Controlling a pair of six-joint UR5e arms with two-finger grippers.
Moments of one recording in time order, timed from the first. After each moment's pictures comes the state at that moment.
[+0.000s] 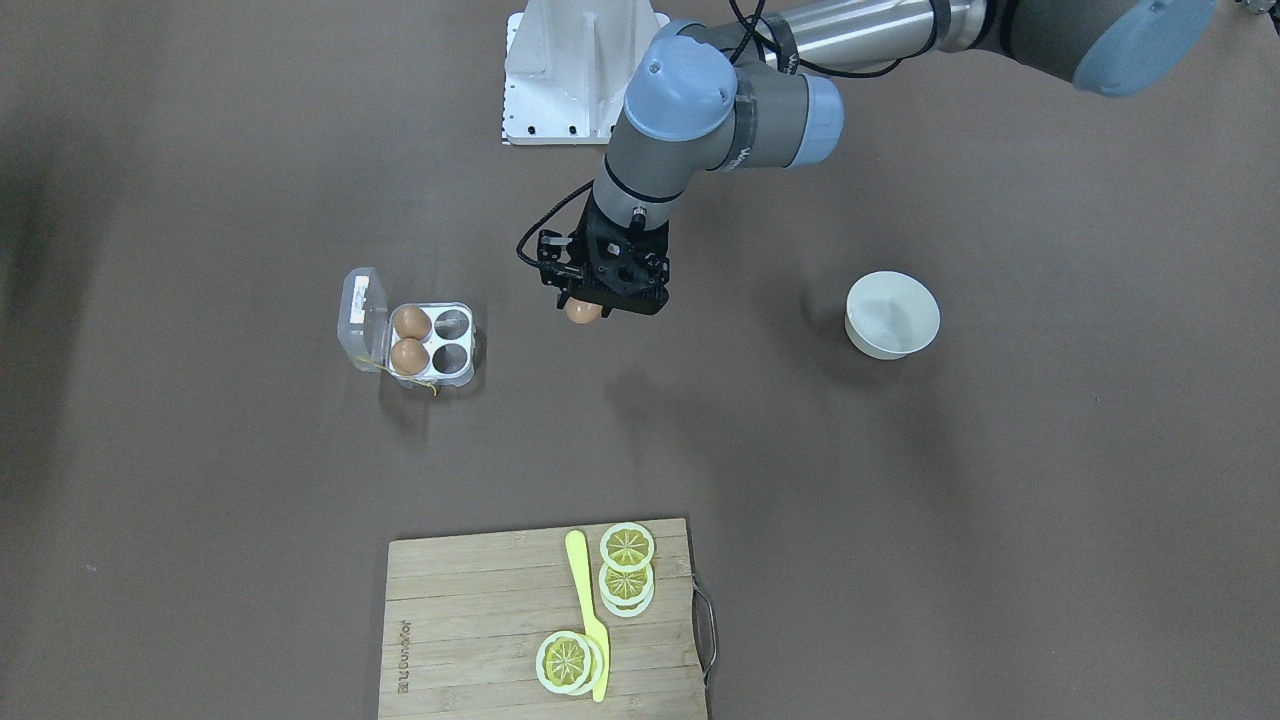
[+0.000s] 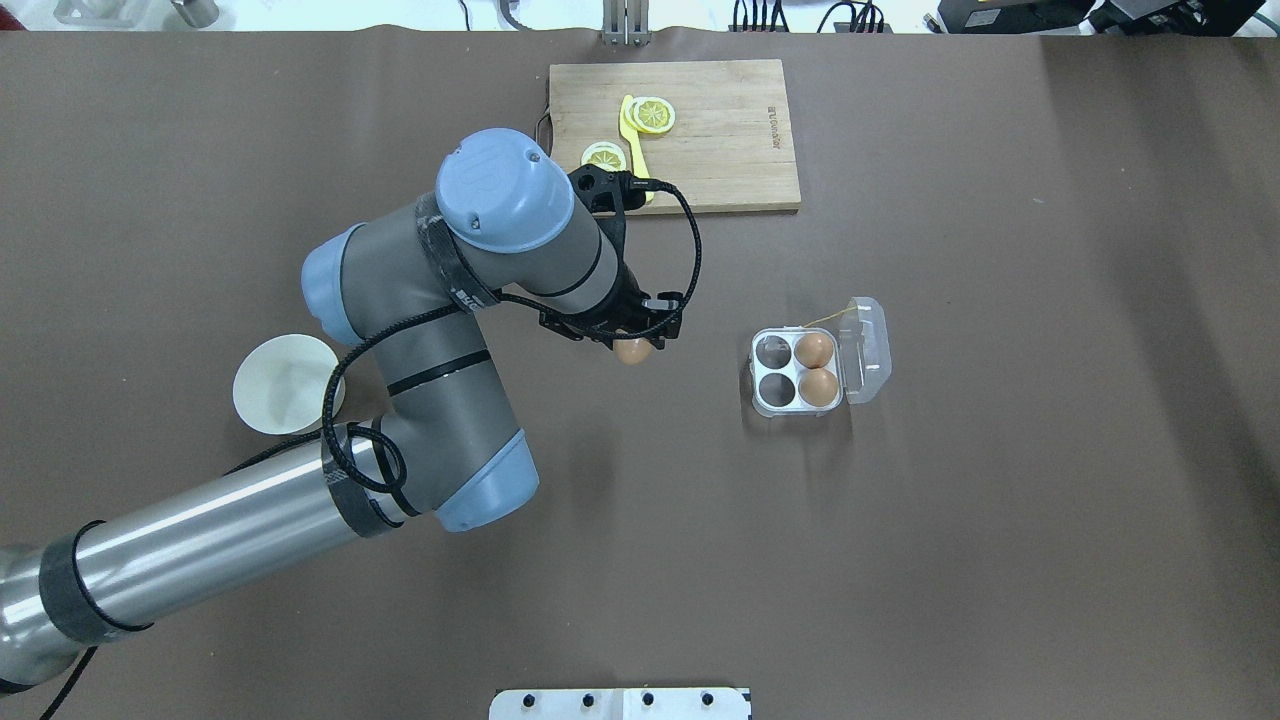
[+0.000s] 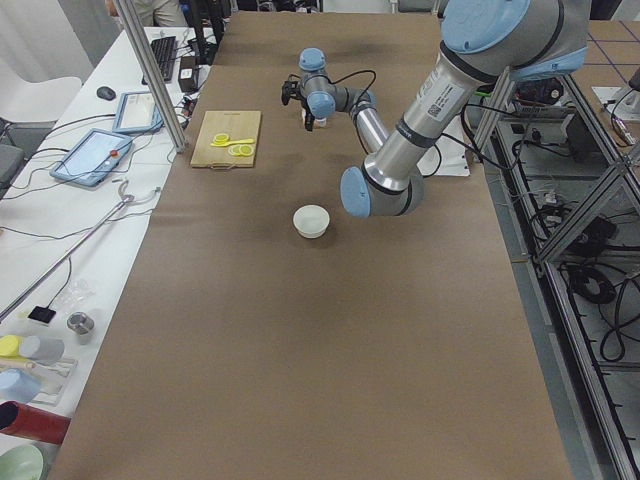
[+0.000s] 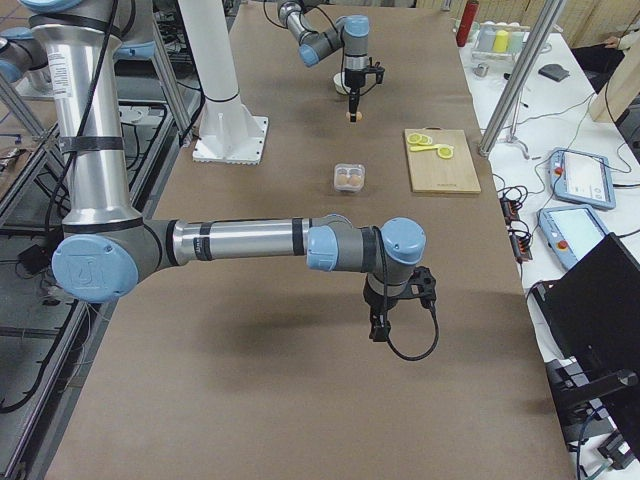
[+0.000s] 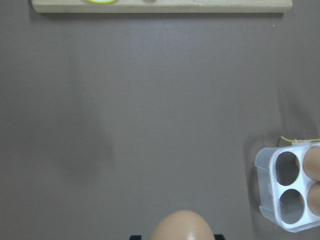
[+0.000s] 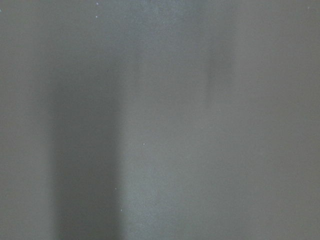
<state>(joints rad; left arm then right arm) -0.55 -2.41 -1.51 -1.85 -1.97 -1.20 1.52 -1.50 1.59 -1.67 2.29 -0.06</state>
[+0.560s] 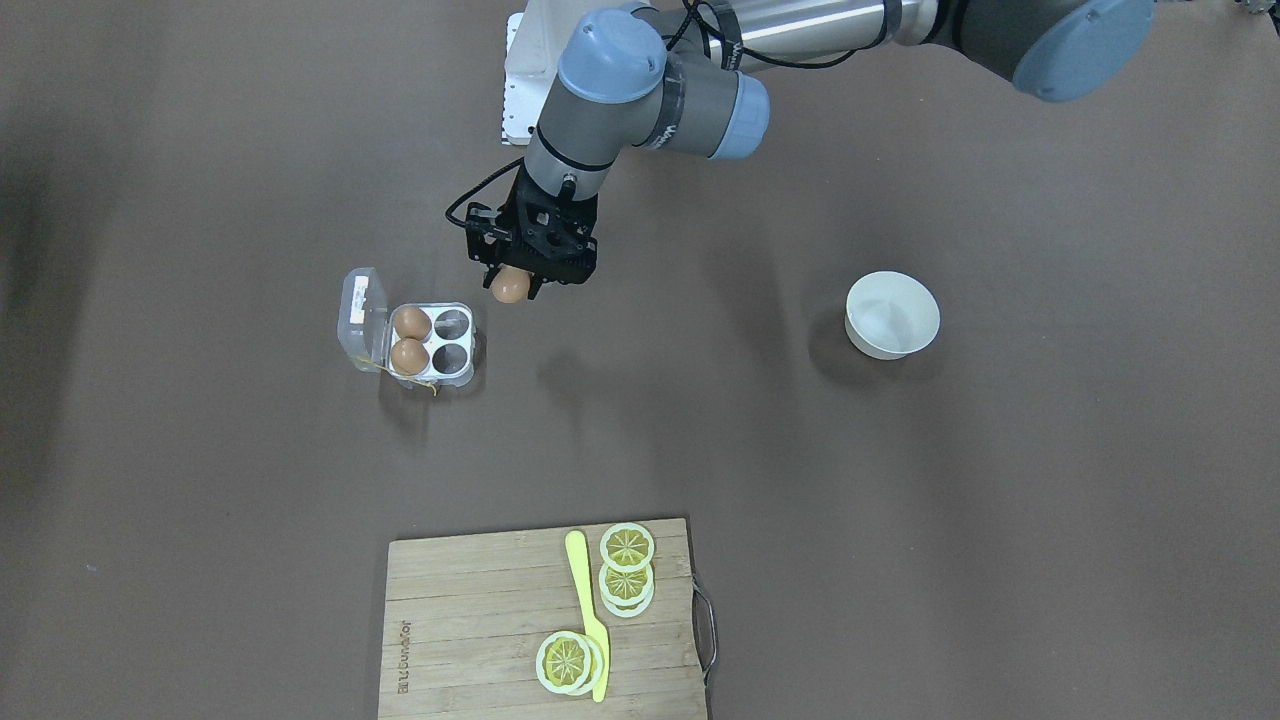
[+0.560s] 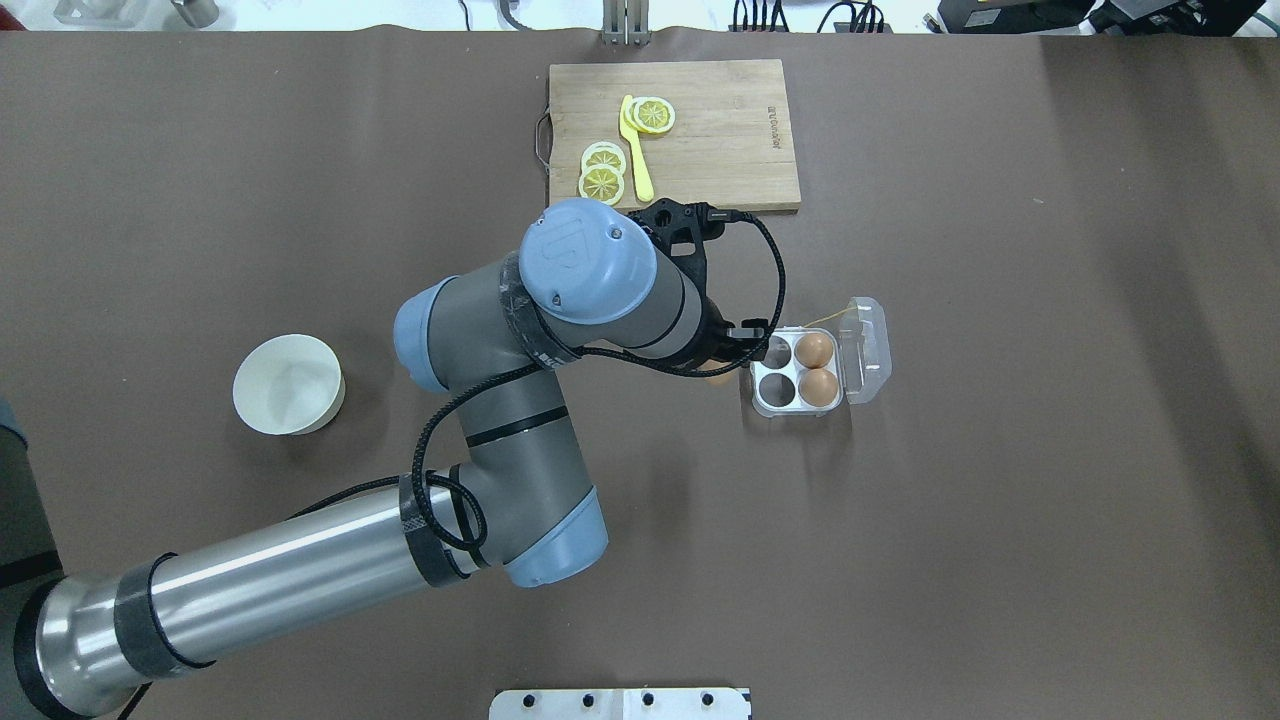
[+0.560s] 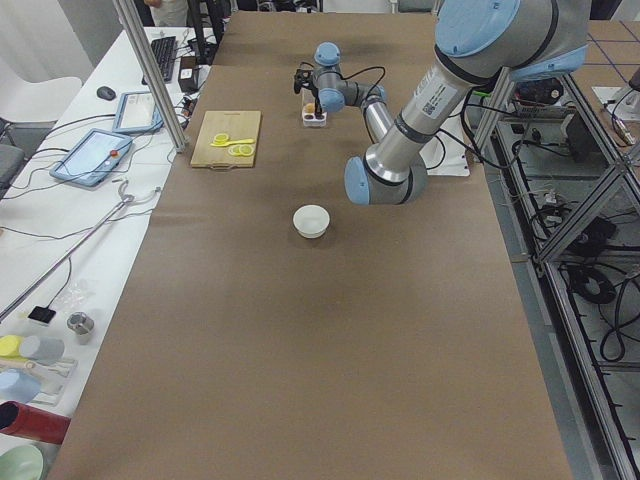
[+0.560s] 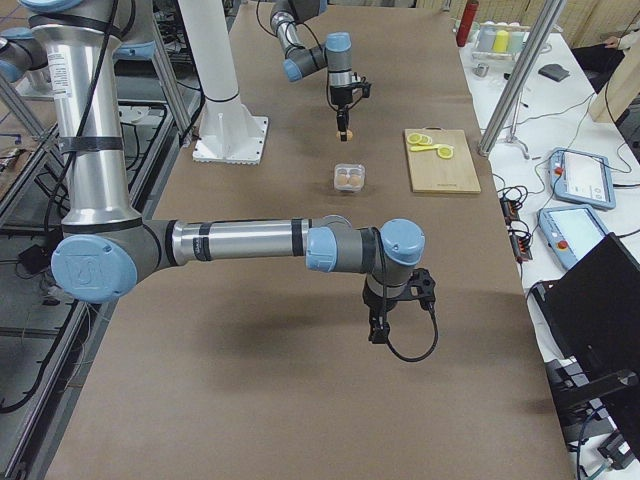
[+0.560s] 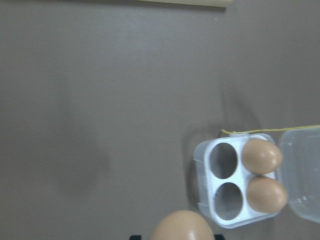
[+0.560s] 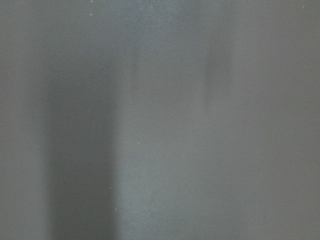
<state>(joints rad) -0.47 -2.50 -1.42 -2.01 -1.85 -1.30 1.52 -1.50 1.59 -1.67 2.28 -0.07</state>
